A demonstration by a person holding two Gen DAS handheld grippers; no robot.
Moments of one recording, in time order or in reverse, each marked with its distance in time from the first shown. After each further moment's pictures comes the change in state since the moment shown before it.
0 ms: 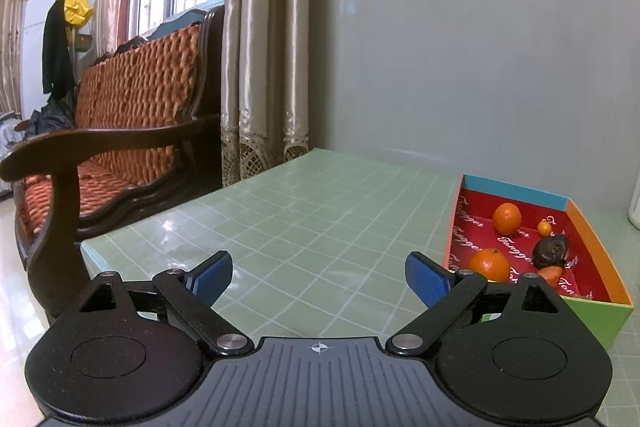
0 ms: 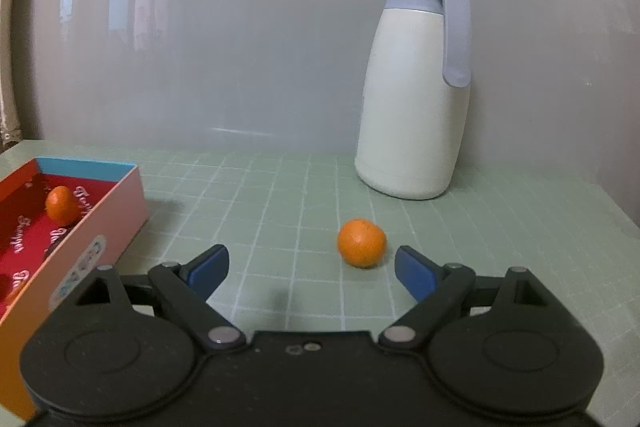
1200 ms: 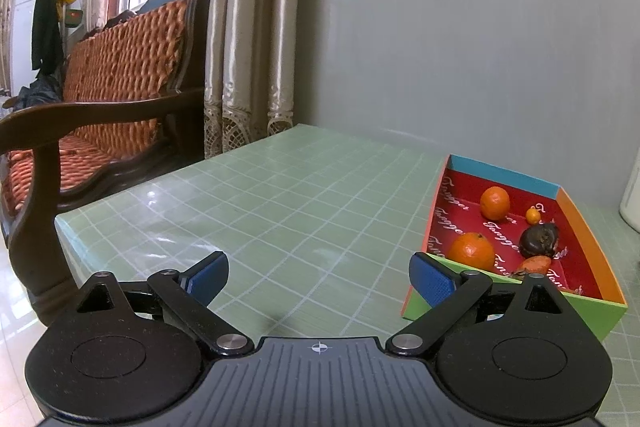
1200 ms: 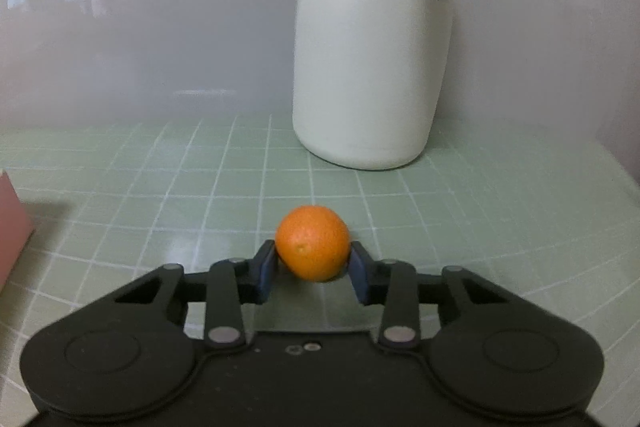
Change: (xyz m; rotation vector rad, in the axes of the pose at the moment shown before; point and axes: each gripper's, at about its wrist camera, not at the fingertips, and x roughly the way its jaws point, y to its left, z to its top) left arm 0.012 -0.016 -0.008 -0.021 0.062 -0.031; right arm 0.084 -0.047 0.010 0.097 0.174 -0.070
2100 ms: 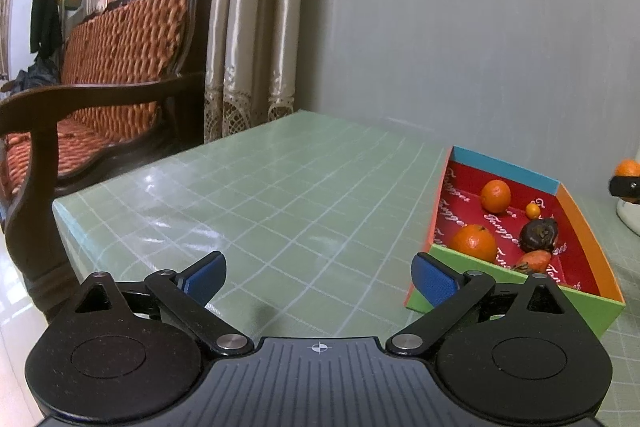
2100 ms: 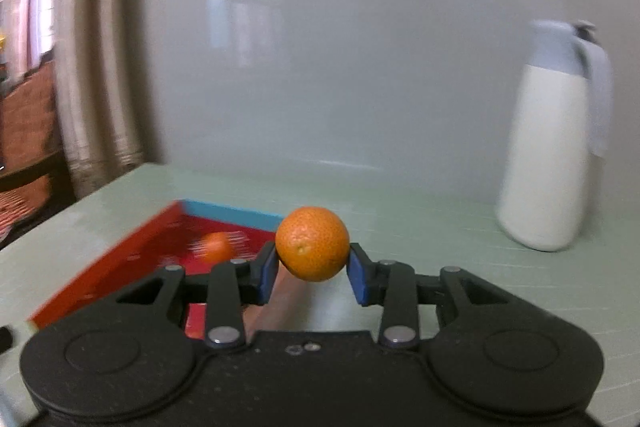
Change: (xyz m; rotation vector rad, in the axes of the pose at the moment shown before) left arm 0.004 0.007 0.001 -0.032 0.052 -0.012; right arm -0.134 0.110 -0.013 -0.198 -0.195 0.460
